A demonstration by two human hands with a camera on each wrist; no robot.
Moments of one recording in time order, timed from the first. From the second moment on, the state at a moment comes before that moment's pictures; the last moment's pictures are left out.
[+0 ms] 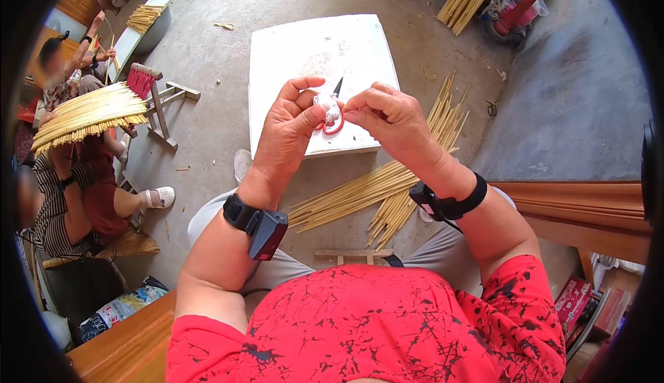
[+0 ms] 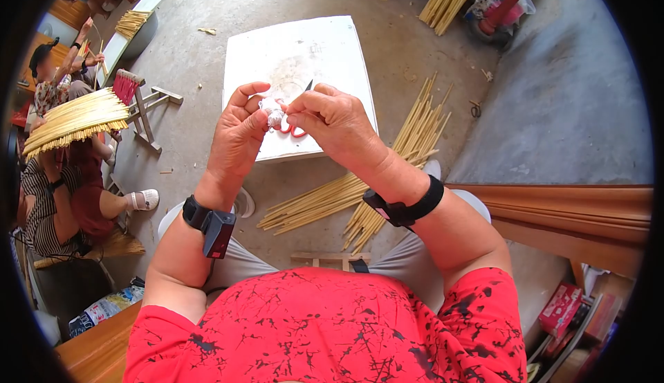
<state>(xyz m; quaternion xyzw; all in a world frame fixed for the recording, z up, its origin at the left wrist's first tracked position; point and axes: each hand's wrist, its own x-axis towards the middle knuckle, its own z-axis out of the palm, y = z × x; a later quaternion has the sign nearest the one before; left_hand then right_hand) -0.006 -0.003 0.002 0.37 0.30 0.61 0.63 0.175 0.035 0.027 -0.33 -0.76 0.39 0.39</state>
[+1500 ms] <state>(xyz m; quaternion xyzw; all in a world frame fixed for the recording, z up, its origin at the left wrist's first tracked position) -0.002 -0.005 0.003 0.38 0.32 0.59 0.64 0.171 0.036 0.023 -0.31 -0.66 0.56 0.39</state>
